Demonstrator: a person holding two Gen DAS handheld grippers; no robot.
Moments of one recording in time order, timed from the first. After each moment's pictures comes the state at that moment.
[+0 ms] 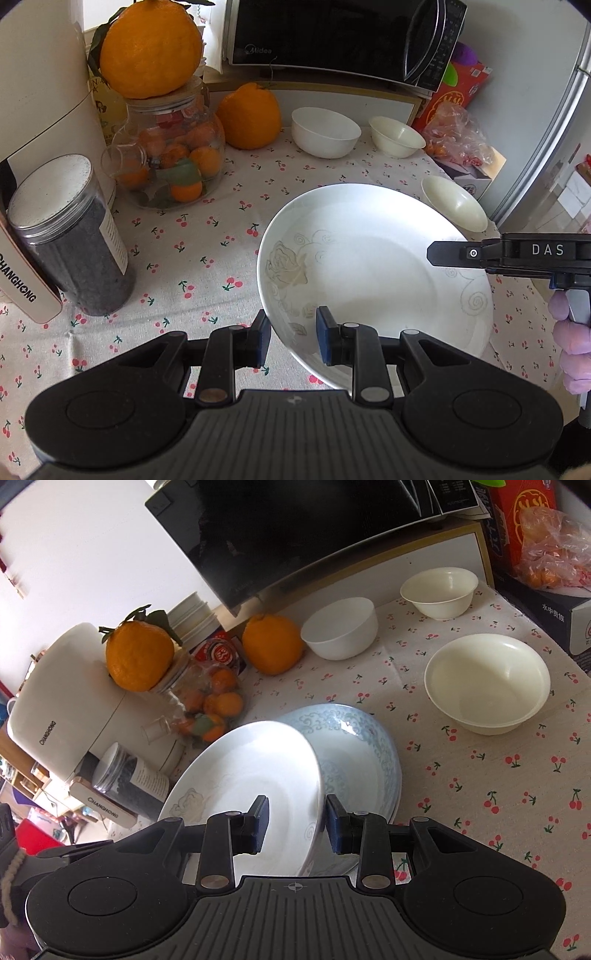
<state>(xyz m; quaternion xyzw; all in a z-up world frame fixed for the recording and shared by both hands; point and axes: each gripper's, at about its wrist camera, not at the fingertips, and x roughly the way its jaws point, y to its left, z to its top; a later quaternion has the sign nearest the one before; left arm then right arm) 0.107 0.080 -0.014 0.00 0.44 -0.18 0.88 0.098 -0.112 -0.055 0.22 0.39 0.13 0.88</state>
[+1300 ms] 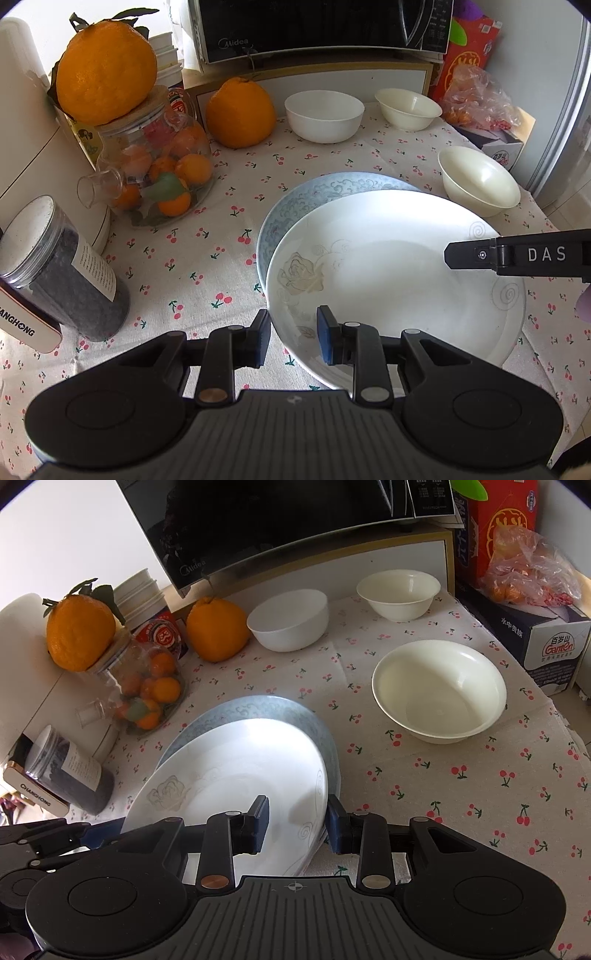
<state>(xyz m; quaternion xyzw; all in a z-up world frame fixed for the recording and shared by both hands) 0.118 0.030 -0.024 0.09 0.44 -0.12 0.88 0.109 -0.107 -0.060 0.15 0.43 0.04 0.89</state>
